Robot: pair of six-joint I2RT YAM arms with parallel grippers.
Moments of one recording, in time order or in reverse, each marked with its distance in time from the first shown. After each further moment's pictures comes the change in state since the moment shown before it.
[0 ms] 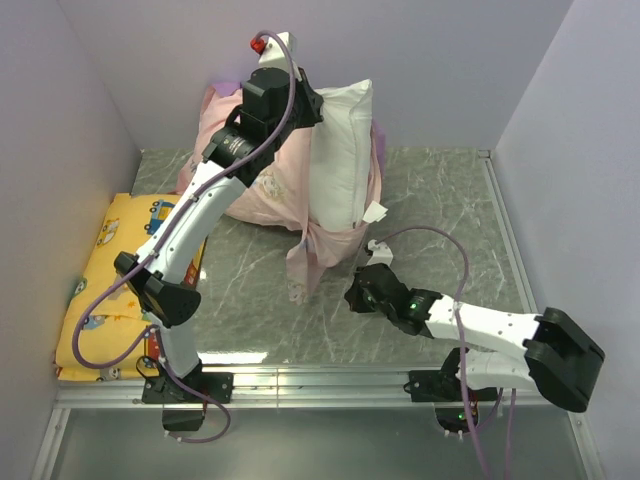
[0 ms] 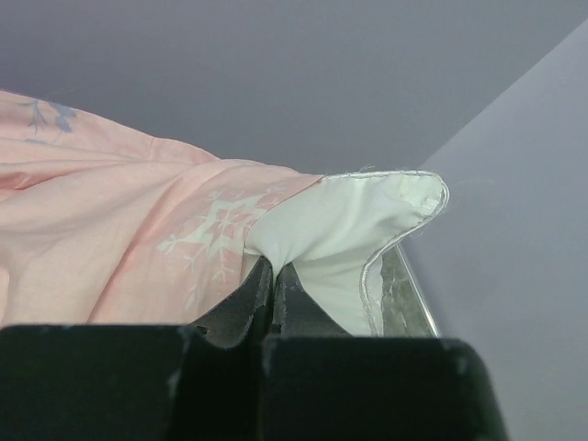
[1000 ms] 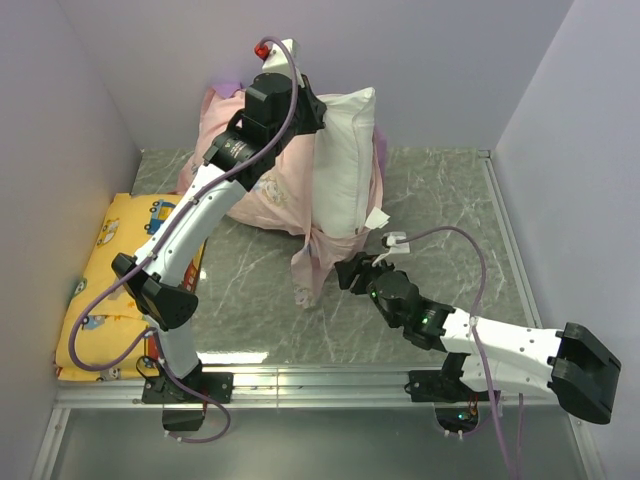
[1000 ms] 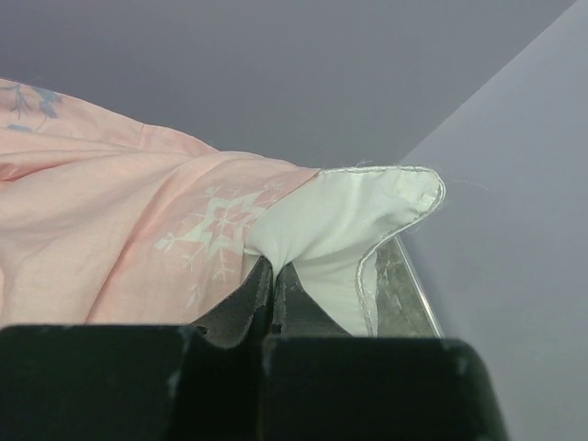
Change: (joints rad) left arm -0.006 -0.033 -0.066 0.008 0.022 -0.012; right arm 0.091 -0.132 -0.069 0.358 0.311 -0.143
